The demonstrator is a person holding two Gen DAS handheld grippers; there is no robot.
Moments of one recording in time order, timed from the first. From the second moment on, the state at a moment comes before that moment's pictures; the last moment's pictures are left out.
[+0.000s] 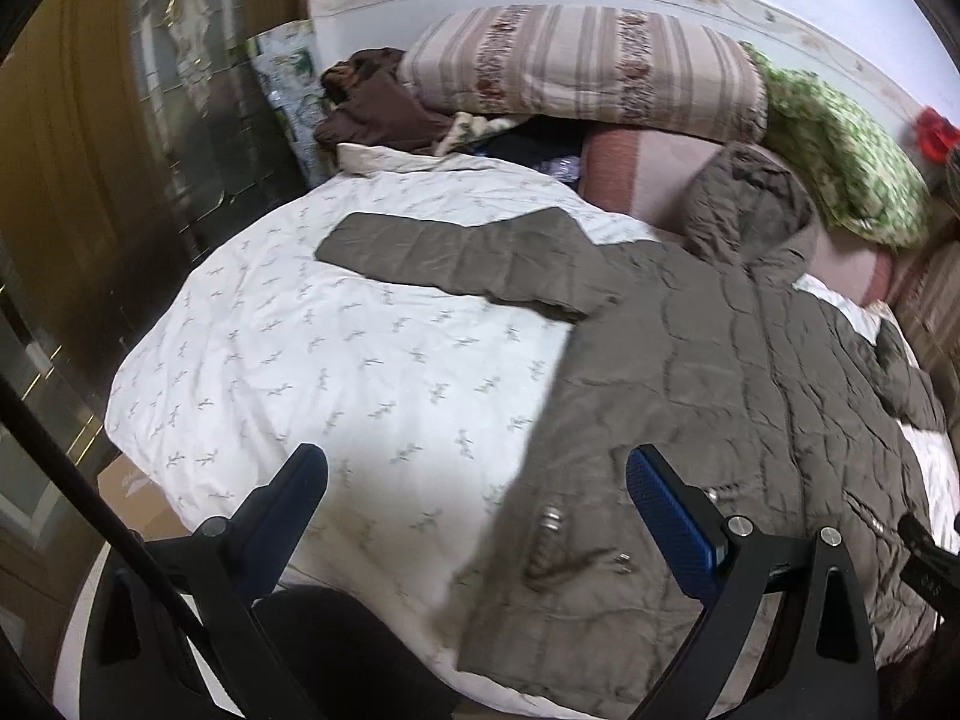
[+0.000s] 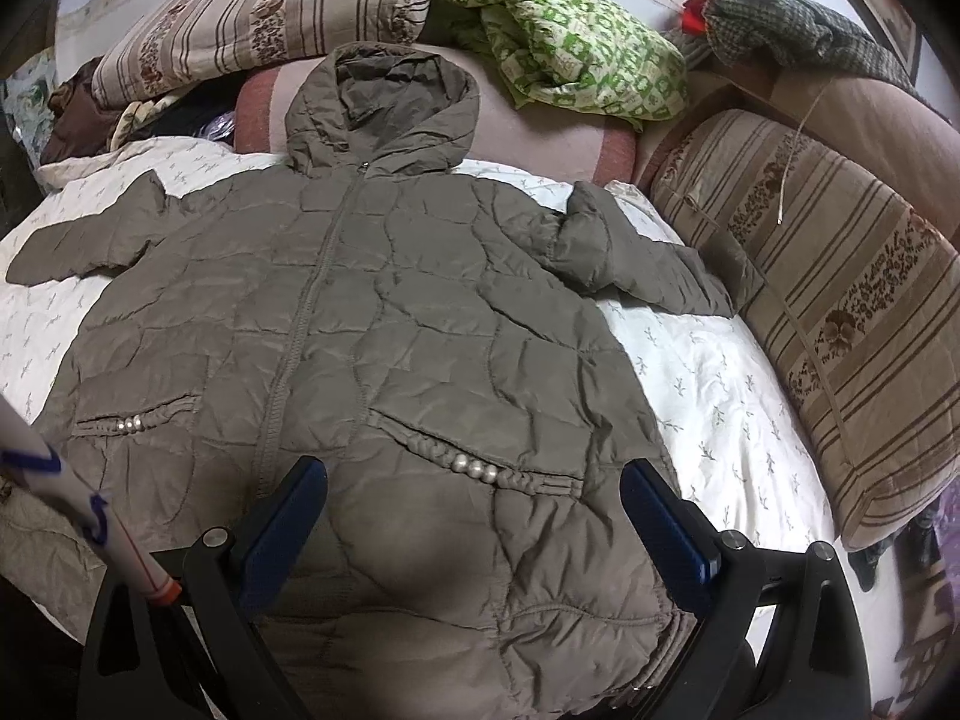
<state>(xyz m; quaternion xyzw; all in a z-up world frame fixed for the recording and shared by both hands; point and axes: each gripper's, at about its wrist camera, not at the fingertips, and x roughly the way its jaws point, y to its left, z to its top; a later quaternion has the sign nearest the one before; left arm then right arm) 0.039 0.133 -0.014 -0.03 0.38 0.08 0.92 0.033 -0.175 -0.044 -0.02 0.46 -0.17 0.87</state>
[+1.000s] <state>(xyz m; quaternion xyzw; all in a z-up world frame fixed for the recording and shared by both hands) 0.132 0.300 -0.034 -0.09 0.39 0.19 0.89 0.077 -0.089 -0.079 -0.10 0.51 -0.12 0.85</state>
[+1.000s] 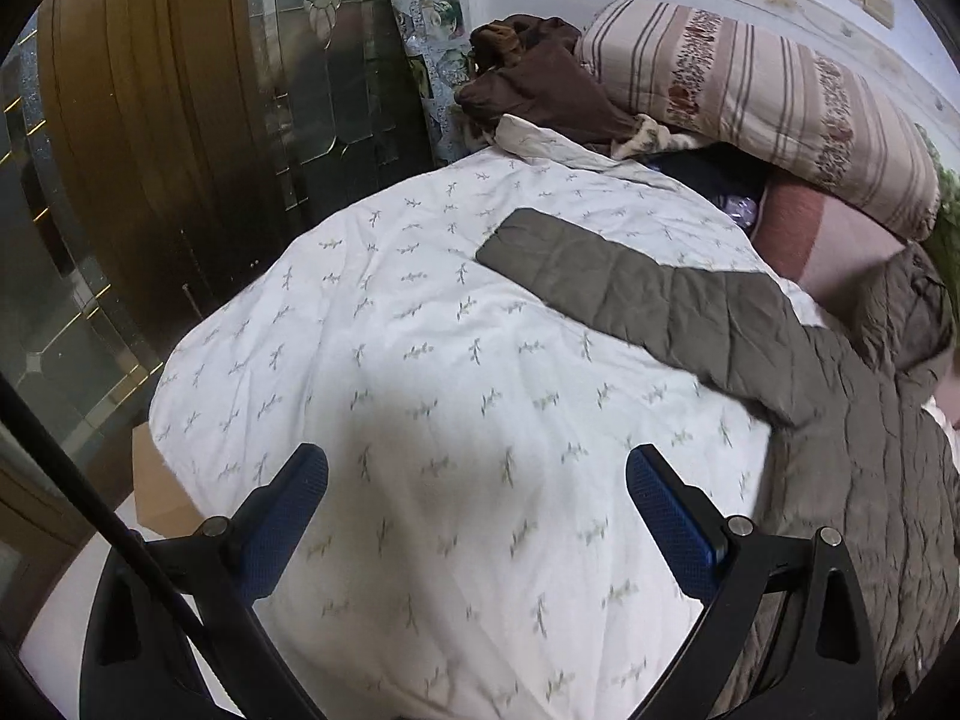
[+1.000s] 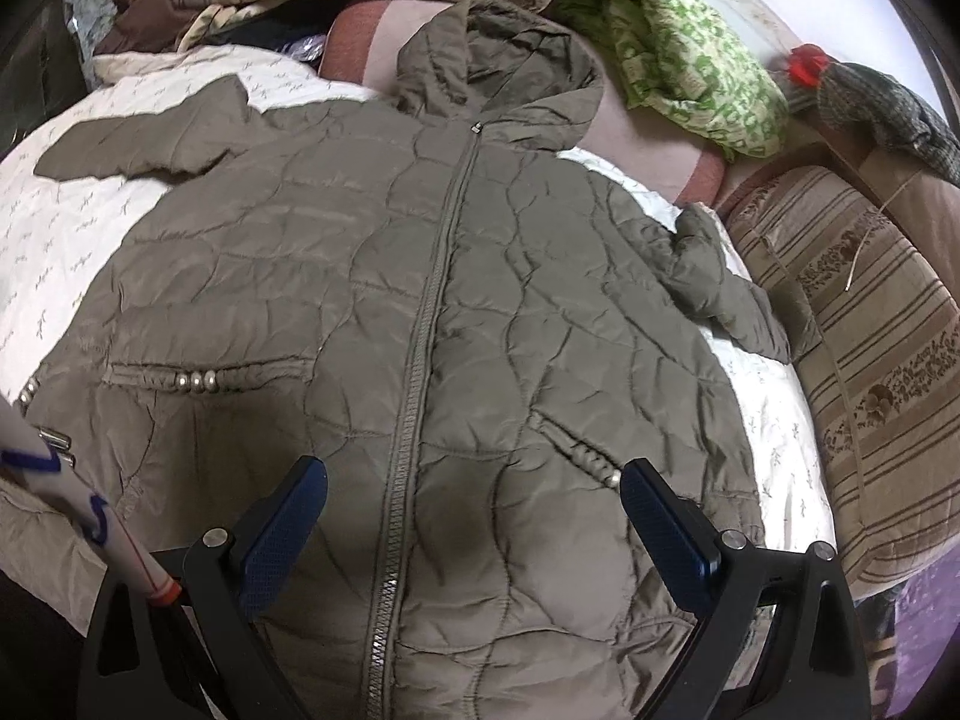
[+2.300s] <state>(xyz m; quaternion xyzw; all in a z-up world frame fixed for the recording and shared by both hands) 0.412 0.395 -0.162 -0.35 0.47 0.04 0.81 0.145 -0.029 -0.112 -0.09 0.50 0.01 0.86</state>
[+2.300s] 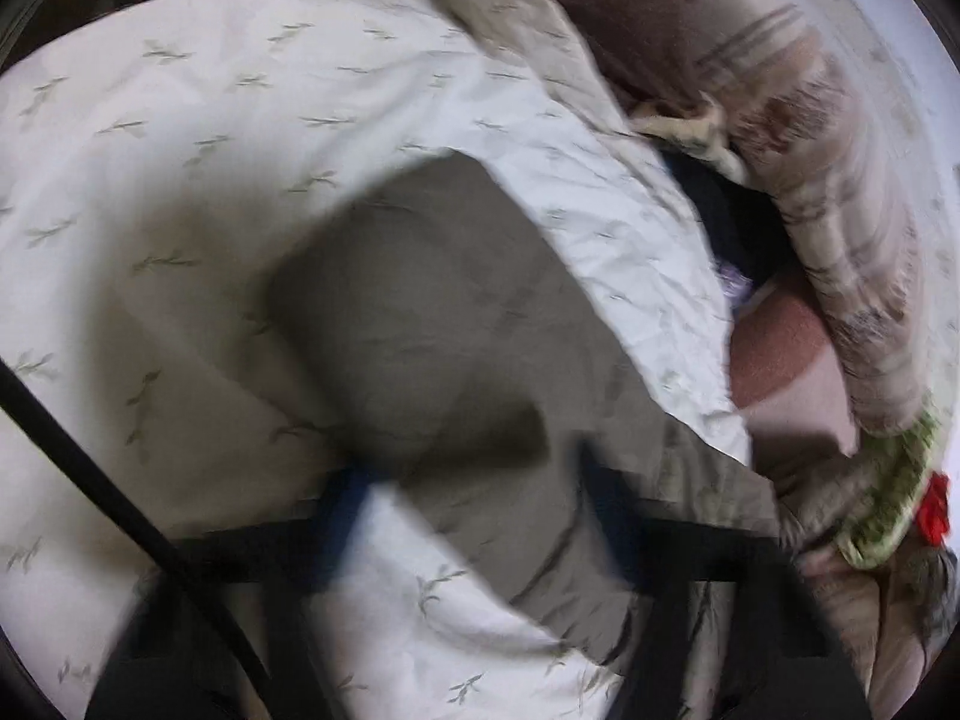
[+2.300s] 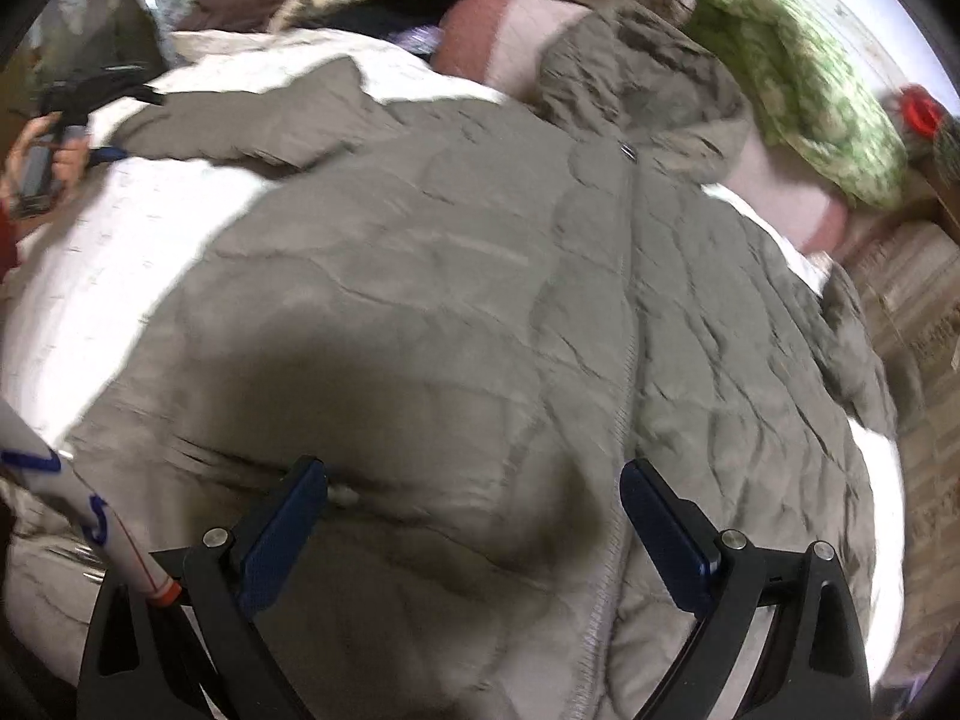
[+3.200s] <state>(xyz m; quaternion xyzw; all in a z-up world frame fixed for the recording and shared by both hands) 0.334 0.408 -0.128 -0.43 0.40 0.10 0.80 0.345 0.238 -0.154 -0.34 0.37 0.18 0.85</state>
